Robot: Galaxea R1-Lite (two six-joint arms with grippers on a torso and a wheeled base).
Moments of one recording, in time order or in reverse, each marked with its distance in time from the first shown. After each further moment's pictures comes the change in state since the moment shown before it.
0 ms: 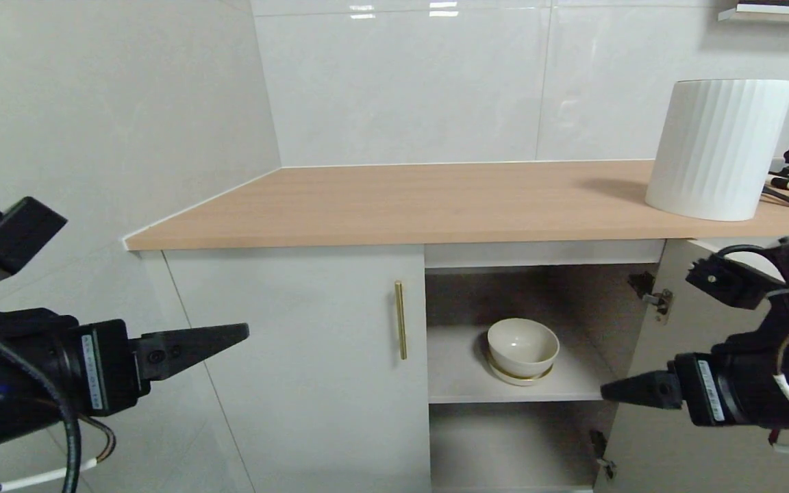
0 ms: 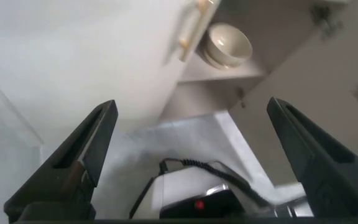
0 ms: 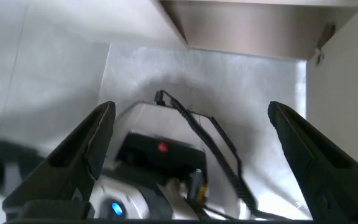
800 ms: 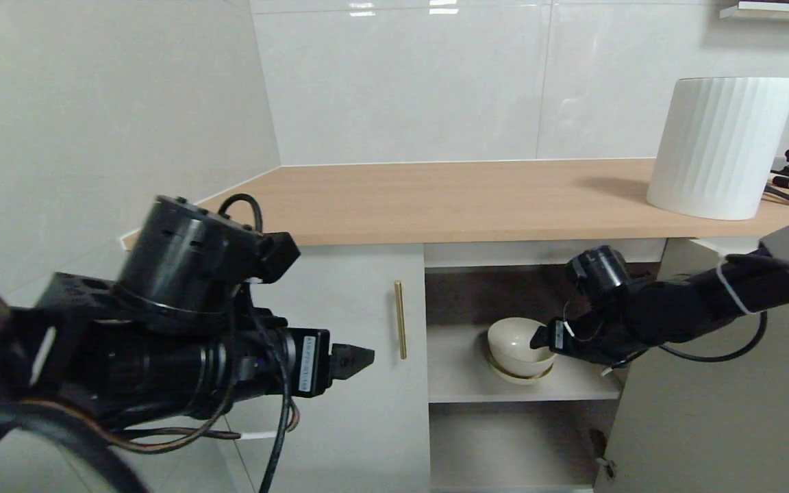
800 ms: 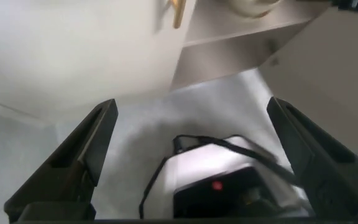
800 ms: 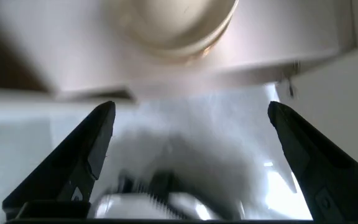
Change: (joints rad) left arm -0.220 0.393 -0.148 0.004 0.136 -0.002; right arm -0.140 0.721 -0.321 -0.273 -0.164 0.112
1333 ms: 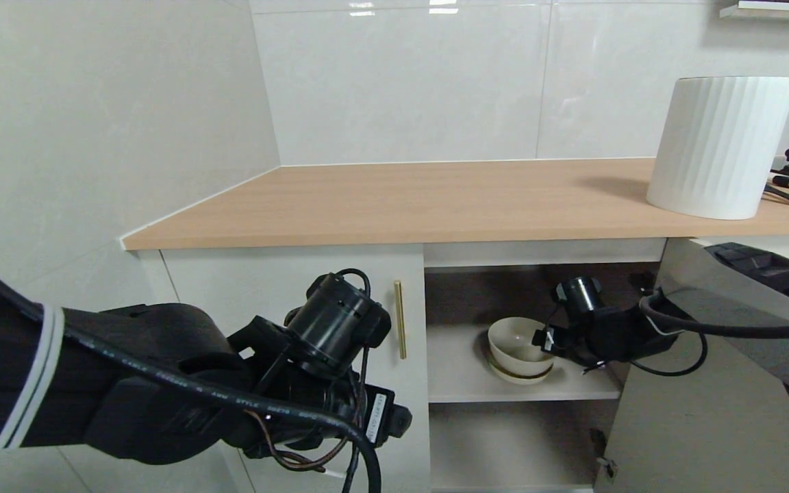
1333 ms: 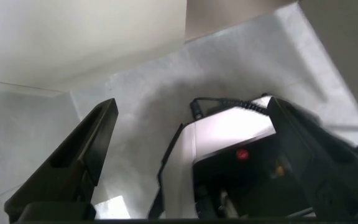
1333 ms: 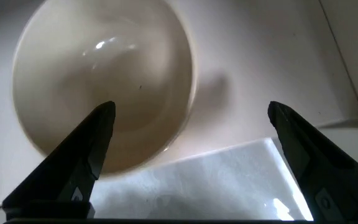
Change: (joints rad) left arm -0.088 0.294 -0.049 0.038 0.057 0.011; right arm -0.095 0.360 -0.148 -0.291 -0.122 0.016
